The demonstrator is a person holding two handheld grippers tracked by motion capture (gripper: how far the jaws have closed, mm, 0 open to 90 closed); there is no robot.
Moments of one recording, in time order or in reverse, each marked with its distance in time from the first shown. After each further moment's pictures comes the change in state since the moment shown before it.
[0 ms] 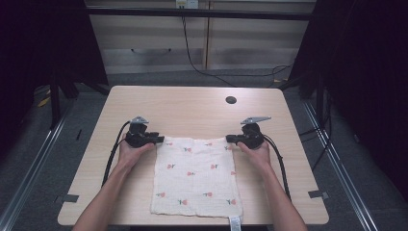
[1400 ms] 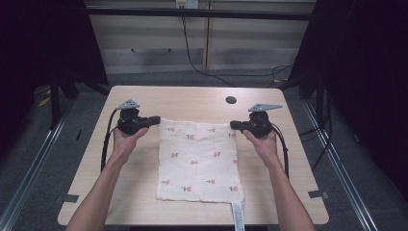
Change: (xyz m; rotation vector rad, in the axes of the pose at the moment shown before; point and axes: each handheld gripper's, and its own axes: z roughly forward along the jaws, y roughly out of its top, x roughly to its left) left arm -0.020 0.059 -0.060 -0.206 -0.034 0.020; right arm 0.006 0.043 -0.043 -0.124 -0.020 -0.039
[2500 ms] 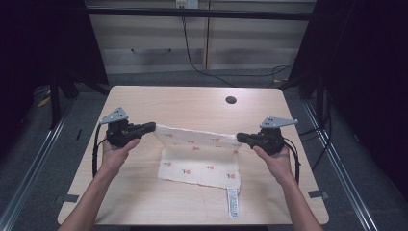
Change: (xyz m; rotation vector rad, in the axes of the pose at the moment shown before) left arm -0.035 -0.021 -0.049 -0.097 -0.066 0.076; right arm 0.037 -0.027 -0.056 -0.040 0.060 -0.098
